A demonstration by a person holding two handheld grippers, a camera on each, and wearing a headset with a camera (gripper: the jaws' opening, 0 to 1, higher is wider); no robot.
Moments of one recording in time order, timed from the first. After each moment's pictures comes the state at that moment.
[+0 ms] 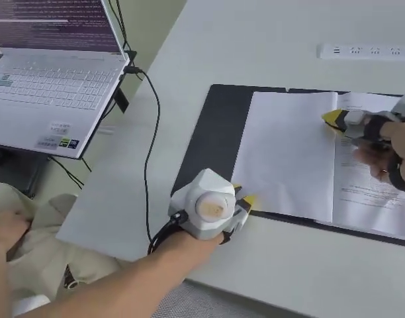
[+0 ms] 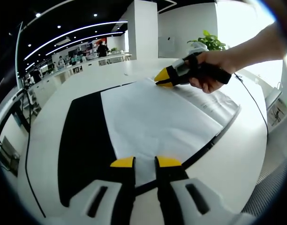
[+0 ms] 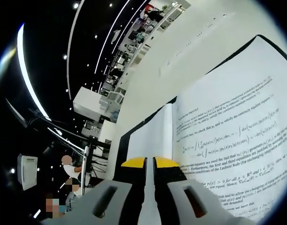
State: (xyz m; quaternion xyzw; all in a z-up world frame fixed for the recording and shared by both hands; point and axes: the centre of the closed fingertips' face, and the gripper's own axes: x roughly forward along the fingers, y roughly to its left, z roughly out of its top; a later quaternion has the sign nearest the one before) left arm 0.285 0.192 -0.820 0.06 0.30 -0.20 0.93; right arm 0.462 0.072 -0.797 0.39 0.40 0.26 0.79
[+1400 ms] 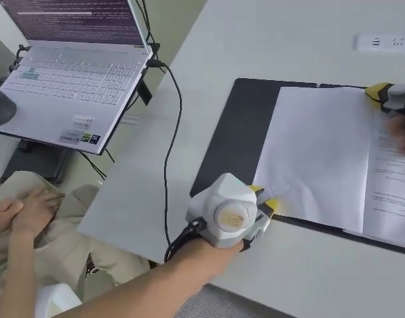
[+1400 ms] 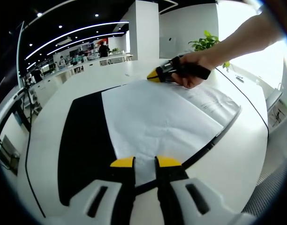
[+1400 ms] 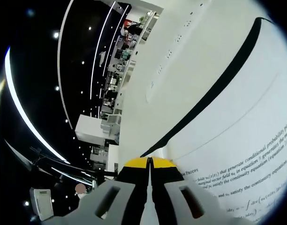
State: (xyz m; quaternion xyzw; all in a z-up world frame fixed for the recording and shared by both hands) left arm 0.283 0.192 -0.821 0.06 0.30 -0.20 0.93; right arm 0.527 0.061 -0.806 0.50 0.37 0.20 0.76
